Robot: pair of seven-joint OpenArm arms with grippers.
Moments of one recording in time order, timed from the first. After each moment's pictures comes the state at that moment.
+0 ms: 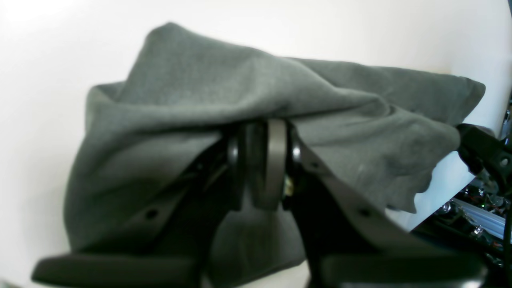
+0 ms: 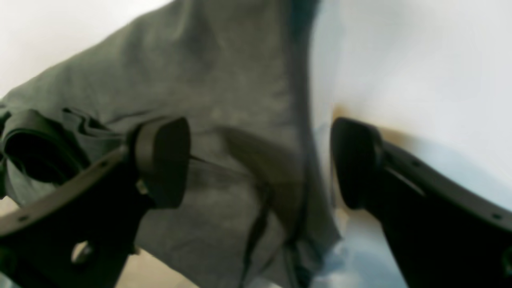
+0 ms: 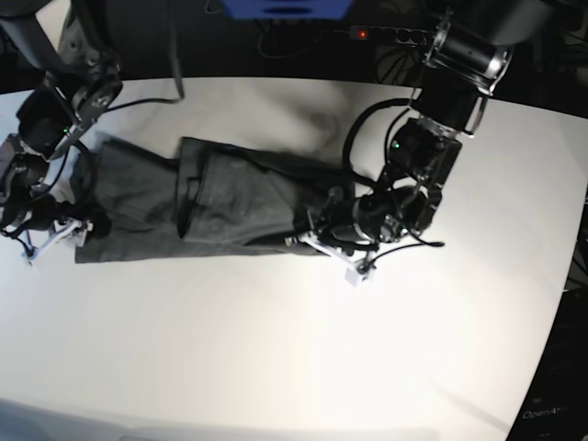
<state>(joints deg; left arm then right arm) -14.5 -7.9 22.9 69.8 -53.9 14.7 46.6 20.7 14.1 49.2 59.3 15.5 40.7 -77.1</state>
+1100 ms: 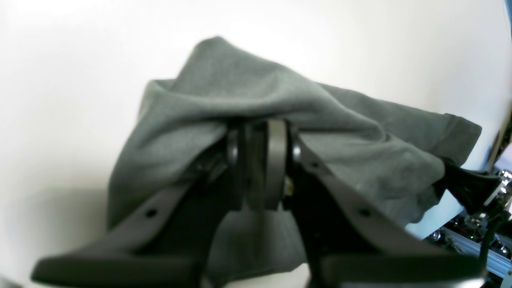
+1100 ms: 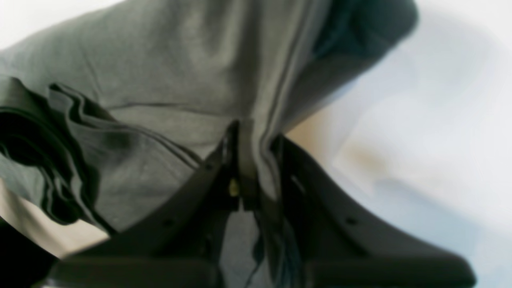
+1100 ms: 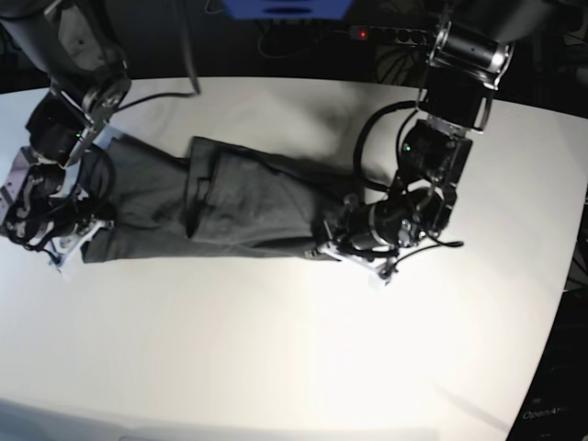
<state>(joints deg) -13.5 -8.2 17.4 72.8 -52.6 15.7 47.8 21.6 12.8 41.0 58.8 14.3 40.6 -79.7</state>
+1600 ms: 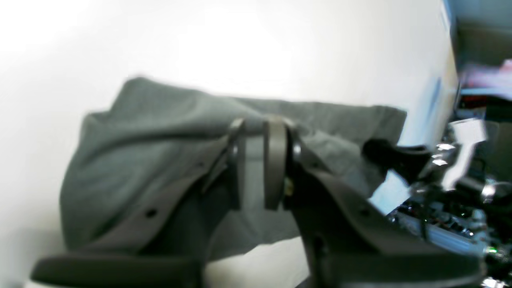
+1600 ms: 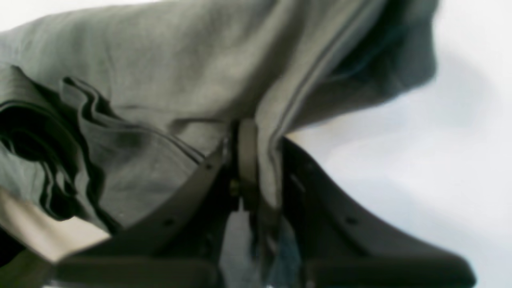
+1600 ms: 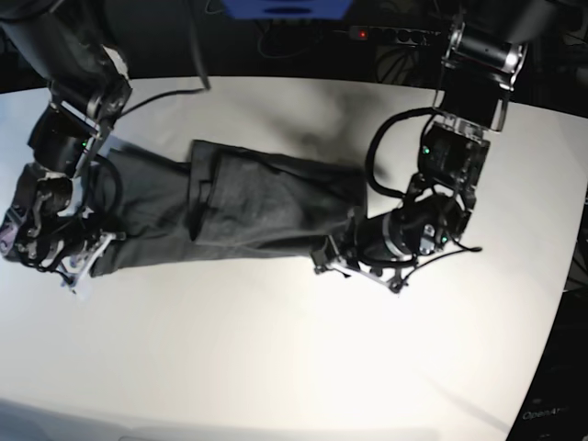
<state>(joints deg) -12.8 -11.9 17.5 80.6 -62.1 15.8 47.8 23.2 12.4 33.7 63.2 13.7 40.5 -80.6</state>
